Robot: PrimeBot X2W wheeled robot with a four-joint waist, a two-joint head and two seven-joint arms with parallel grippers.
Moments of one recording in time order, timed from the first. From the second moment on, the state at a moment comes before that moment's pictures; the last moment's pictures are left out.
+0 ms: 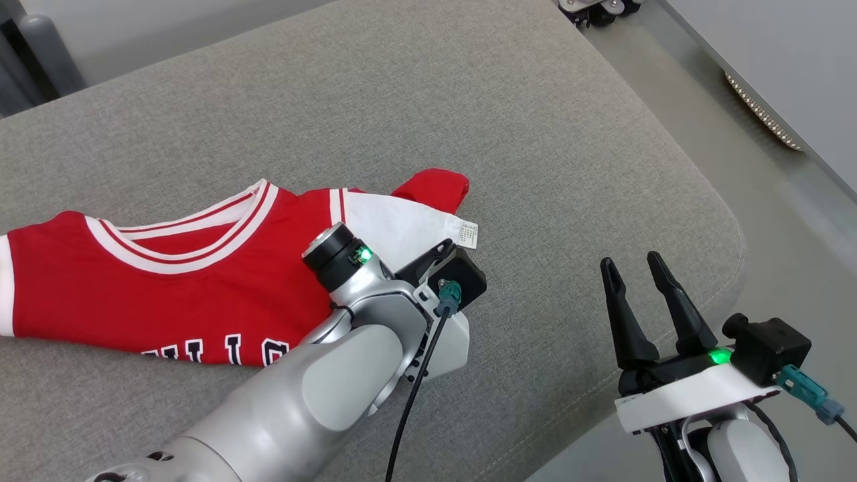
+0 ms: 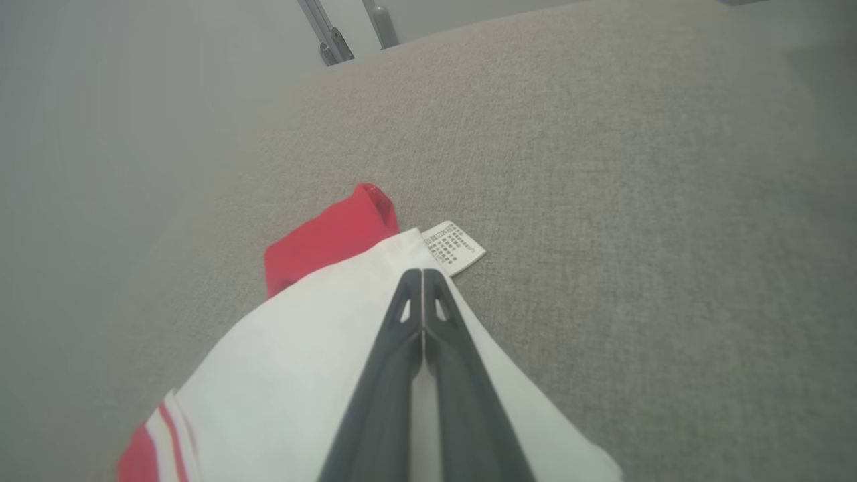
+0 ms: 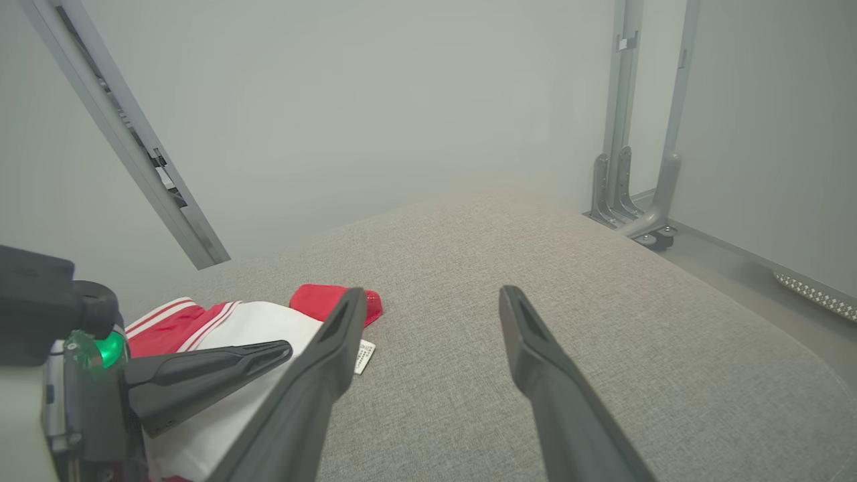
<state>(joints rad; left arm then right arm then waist) -0.88 0.05 -1.27 0.80 -0.43 0.22 -0.02 -0.19 -0.05 0.21 0.20 0.42 0.13 -0.26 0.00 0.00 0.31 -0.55</state>
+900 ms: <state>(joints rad) -0.72 0.16 -1.20 0.49 -0.36 0.25 0.08 -0.17 -0.05 0.19 0.20 0.40 0.13 -0.26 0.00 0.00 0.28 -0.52</state>
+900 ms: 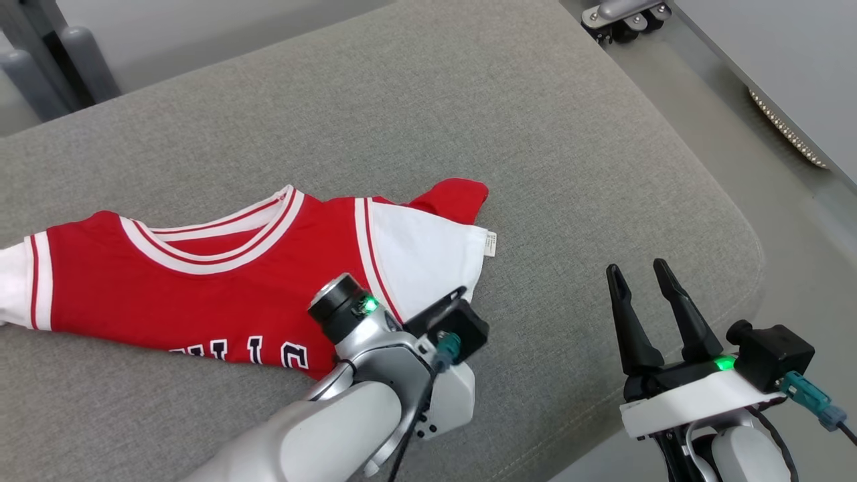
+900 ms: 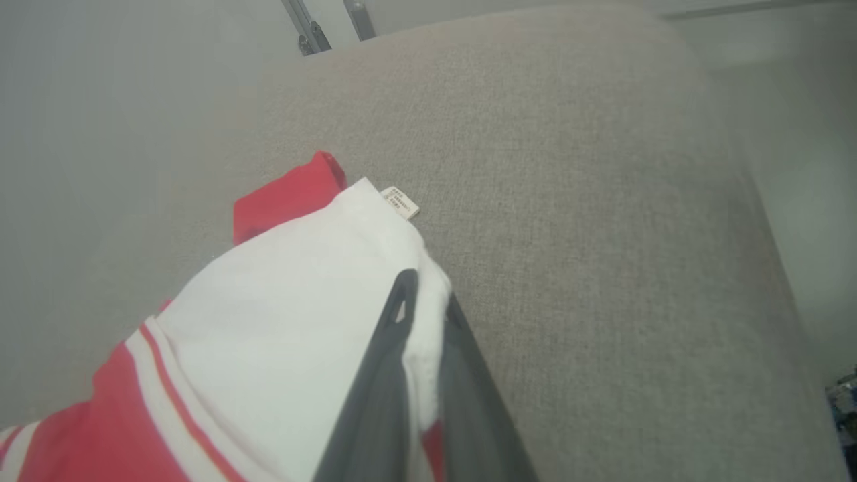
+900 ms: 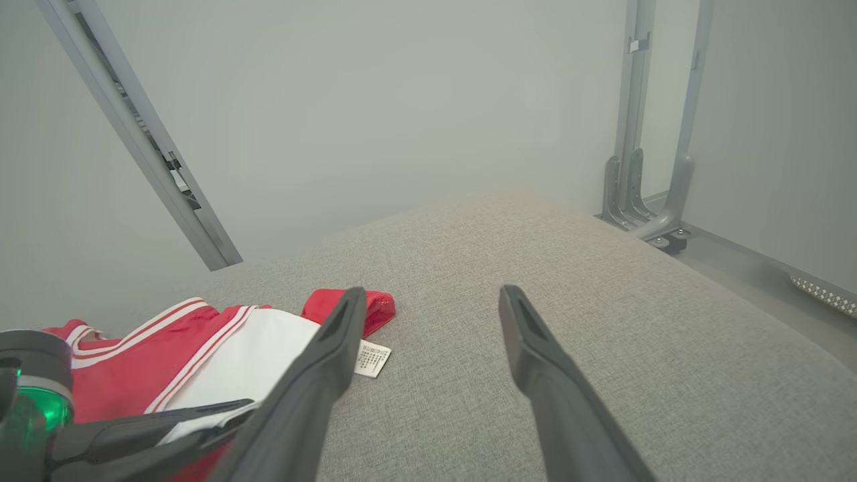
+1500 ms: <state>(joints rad) -0.47 0.13 -0.71 0.24 -0.80 0.22 -0.25 -0.14 -0.07 0.19 0.20 0.38 0.13 -0.26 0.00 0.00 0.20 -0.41</state>
